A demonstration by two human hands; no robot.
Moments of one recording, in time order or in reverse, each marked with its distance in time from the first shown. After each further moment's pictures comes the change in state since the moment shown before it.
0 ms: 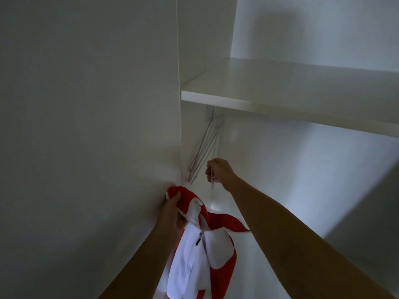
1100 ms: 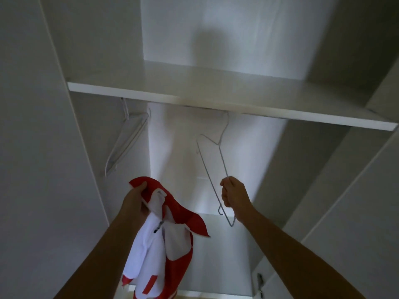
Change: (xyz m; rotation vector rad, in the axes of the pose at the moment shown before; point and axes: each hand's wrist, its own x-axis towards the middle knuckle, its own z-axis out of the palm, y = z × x) left_hand -0.070 -0.098 0.091 0.136 -0.098 -0.011; right_hand -0.242 0.076 -0.228 0.047 0.416 -0.163
